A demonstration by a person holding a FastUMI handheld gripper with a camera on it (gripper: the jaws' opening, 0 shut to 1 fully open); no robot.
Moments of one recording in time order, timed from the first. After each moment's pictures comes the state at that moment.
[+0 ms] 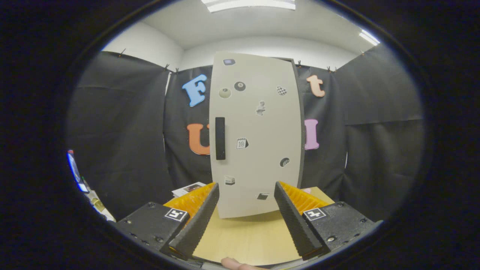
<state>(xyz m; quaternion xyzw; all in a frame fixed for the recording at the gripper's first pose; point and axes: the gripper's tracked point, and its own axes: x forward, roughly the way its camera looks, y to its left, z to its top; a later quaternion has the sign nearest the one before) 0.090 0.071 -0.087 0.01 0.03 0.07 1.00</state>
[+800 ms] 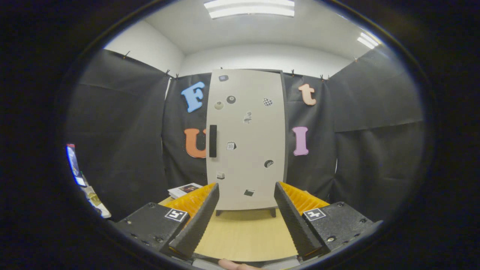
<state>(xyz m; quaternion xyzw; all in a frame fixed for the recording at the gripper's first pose) 0.036 0.033 -0.091 -0.01 0.02 0.06 1.00</state>
